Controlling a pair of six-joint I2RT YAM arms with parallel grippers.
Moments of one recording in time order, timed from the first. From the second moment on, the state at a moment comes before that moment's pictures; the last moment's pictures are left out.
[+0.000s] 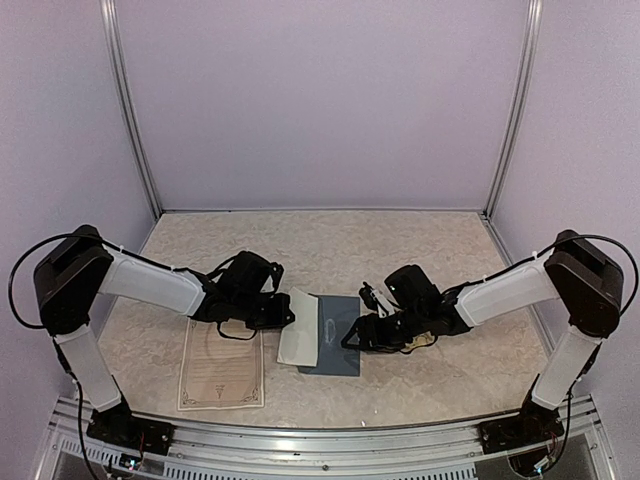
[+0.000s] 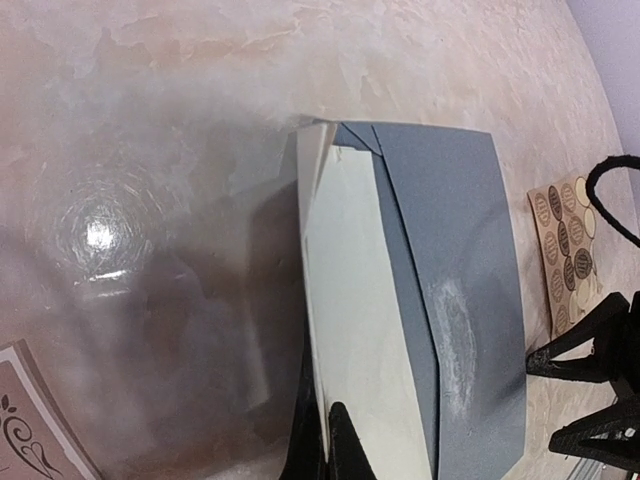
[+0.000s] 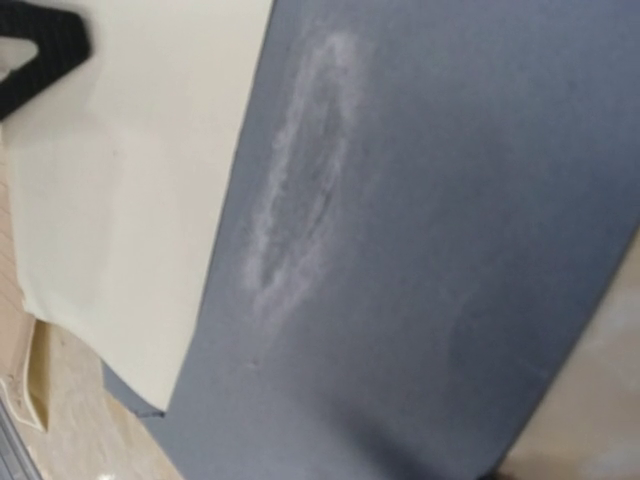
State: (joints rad) left arm -0.79 1.78 0.89 0.08 0.09 -0.68; right arm 0.82 1.72 0.77 0.13 -0.39 0.71
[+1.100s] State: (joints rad) left arm -0.79 1.83 0.89 0.08 0.15 -0.74; right arm 0.82 1.72 0.77 0.13 -0.39 0.71
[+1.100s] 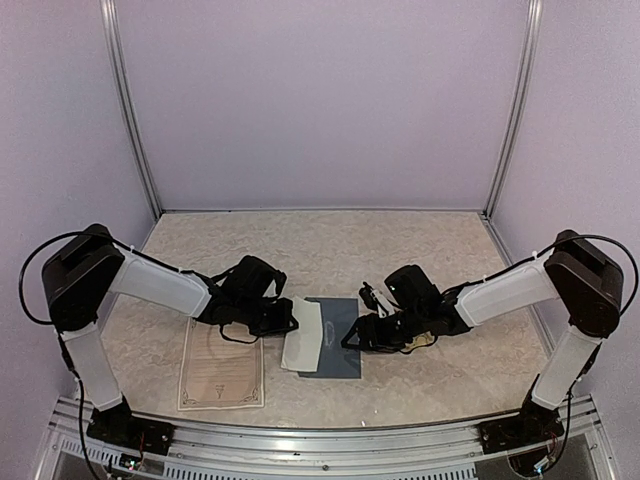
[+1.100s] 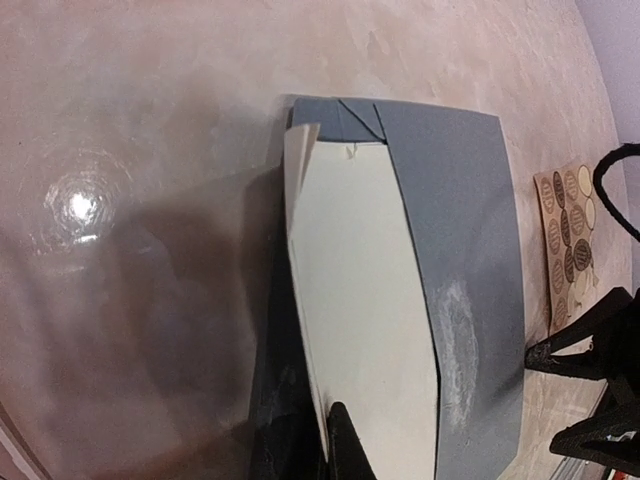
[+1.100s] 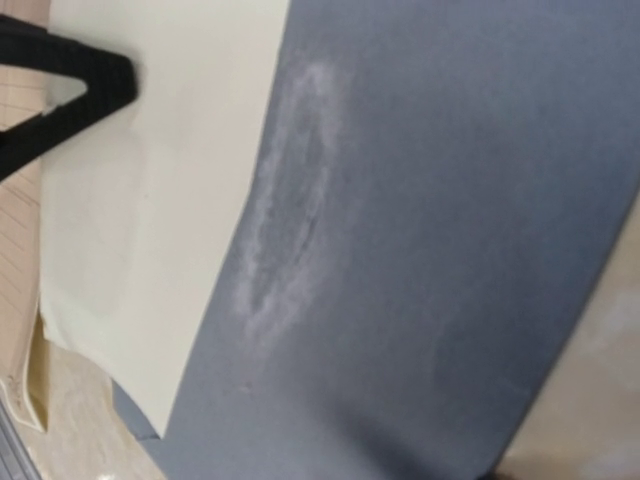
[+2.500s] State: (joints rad) left arm -0.87 1.82 0.94 0.14 0.11 -0.67; right arm 0.83 1.62 0.79 0.08 -0.31 0.72
